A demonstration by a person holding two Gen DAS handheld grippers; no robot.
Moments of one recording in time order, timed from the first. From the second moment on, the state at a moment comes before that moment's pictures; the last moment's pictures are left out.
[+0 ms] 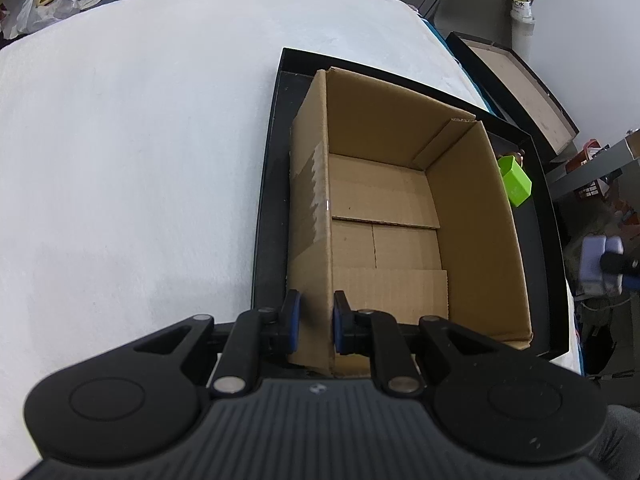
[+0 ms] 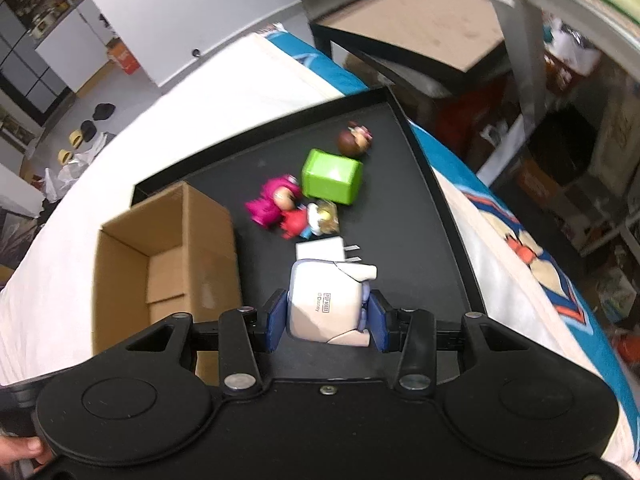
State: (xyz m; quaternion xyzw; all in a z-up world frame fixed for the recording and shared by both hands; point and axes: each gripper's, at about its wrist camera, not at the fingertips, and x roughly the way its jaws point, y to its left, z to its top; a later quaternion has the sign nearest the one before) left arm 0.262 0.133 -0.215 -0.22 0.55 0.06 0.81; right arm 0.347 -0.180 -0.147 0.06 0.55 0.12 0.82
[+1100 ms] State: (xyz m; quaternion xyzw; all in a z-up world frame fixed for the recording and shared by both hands) left arm 0.251 0.151 -0.219 -0.26 0.54 0.02 0.80; right arm 0.346 -0.027 -0.127 -0.03 0.53 0.22 0.82
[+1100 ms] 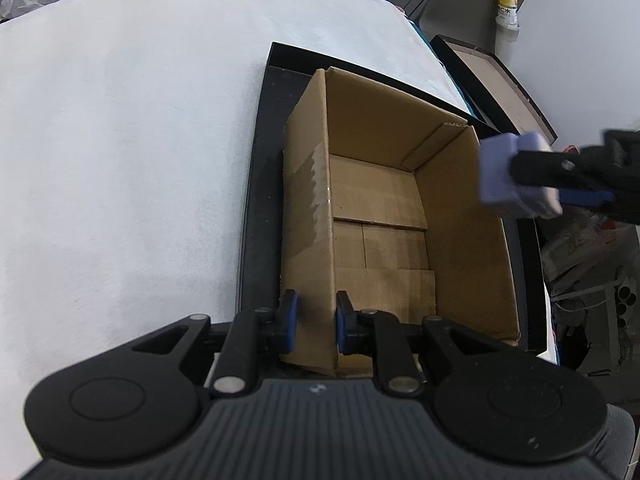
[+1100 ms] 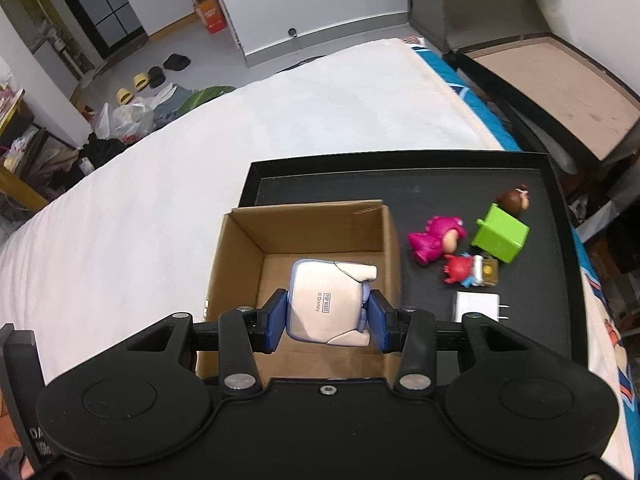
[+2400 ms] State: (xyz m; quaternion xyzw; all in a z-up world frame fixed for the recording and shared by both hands) left arm 0.252 0.154 -0.222 -0.27 0.53 0.03 0.80; right arm 0.358 -0.047 -0.129 -0.01 0.52 0.23 0.82
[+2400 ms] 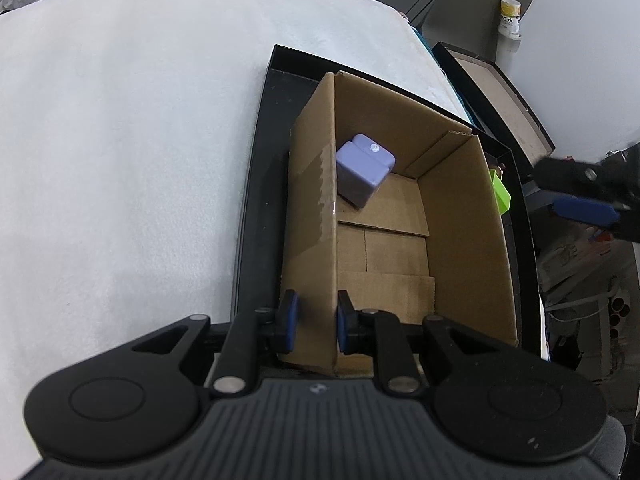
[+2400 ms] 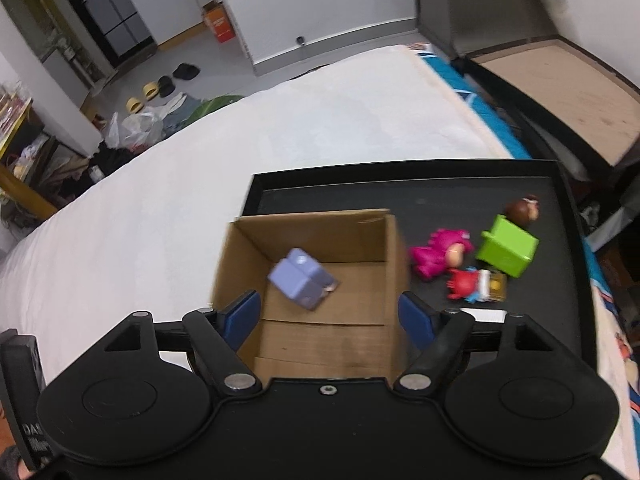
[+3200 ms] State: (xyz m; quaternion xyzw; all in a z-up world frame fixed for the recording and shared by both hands) left arm 0.255 0.149 -0.223 -0.27 0.54 0.04 0.80; right arm 0.384 -0.131 -0.179 0.00 0.54 0.16 0.83
